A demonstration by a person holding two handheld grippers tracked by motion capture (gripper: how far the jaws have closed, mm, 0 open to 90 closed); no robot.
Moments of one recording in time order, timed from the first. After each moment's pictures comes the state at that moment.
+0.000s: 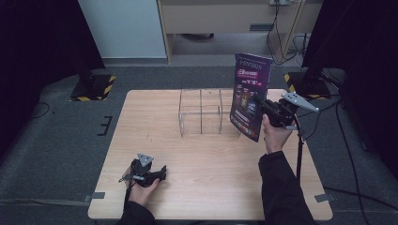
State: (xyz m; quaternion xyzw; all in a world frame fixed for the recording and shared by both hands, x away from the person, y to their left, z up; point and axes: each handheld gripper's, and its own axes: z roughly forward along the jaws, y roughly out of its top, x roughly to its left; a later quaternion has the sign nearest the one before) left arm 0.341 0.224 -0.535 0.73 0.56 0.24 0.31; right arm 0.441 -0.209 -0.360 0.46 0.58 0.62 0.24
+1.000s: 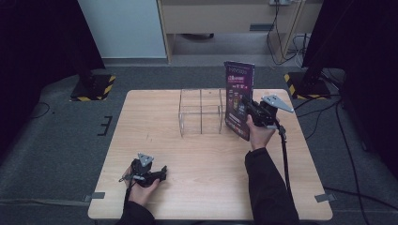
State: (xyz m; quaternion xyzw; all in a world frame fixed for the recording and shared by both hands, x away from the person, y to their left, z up) left arm 0.342 0.223 -0.535 0.73 0.55 0.24 0.31; right arm 0.471 -0.176 -0.403 0.47 0.59 0.59 0.29
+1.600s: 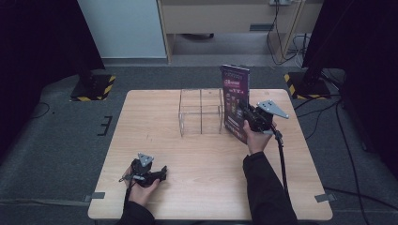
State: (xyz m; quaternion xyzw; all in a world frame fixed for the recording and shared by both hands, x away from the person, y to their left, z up) left arm 0.342 0.223 -0.535 0.73 0.55 0.24 0.31; right arm 0.462 -0.168 -0.417 0.45 0.60 0.59 0.30
